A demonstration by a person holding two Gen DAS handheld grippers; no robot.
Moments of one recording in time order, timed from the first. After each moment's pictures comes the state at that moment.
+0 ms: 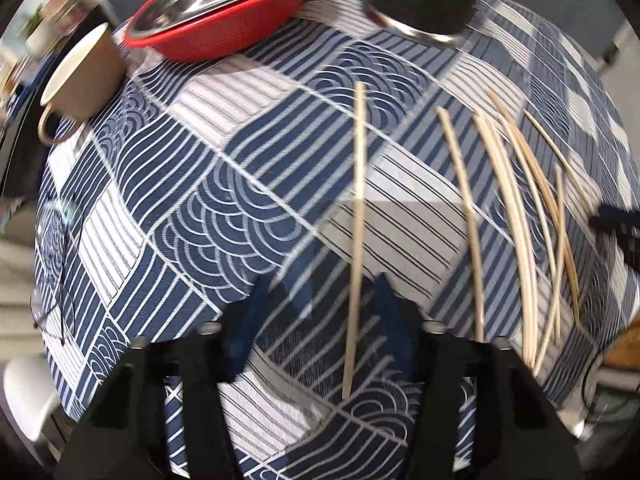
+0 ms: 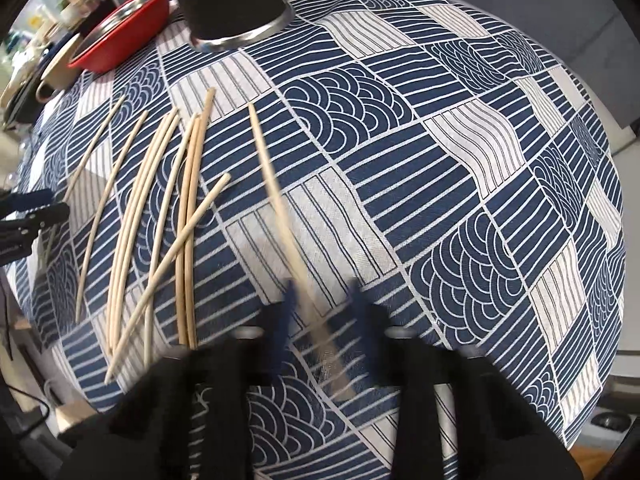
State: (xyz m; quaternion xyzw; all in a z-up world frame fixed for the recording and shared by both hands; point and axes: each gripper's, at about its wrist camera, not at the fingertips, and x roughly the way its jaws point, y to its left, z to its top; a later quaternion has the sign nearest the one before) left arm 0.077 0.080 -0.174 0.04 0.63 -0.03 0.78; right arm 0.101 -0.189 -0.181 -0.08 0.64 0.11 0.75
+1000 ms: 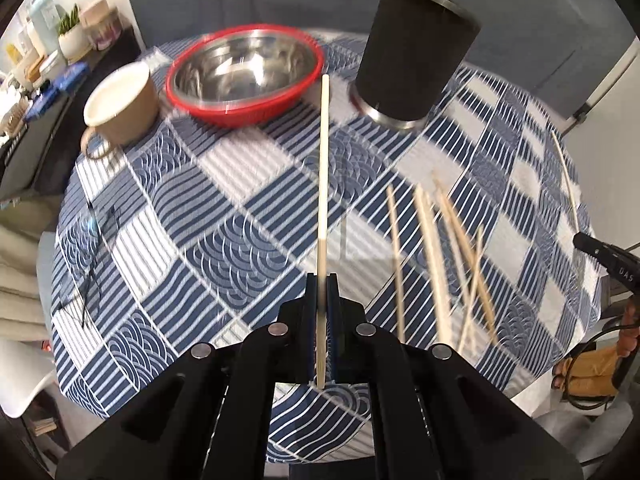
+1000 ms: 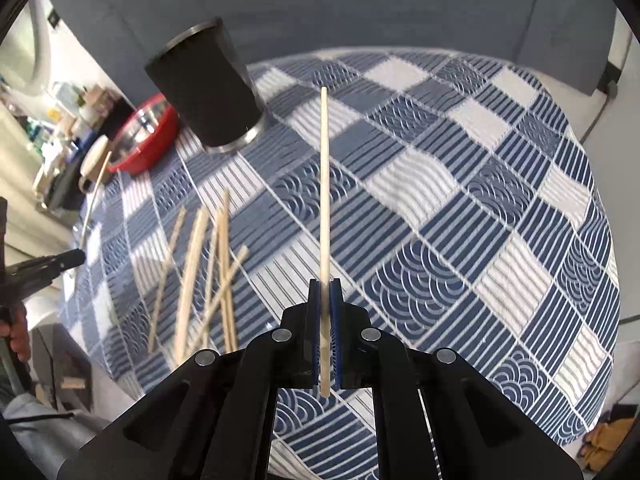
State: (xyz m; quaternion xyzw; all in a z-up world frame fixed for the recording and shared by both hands) left arm 0.066 0.109 -0.078 -0.05 0.56 -0.04 0.82; right arm 0.092 -0.240 -0.085 0.05 0.57 0.11 0.81
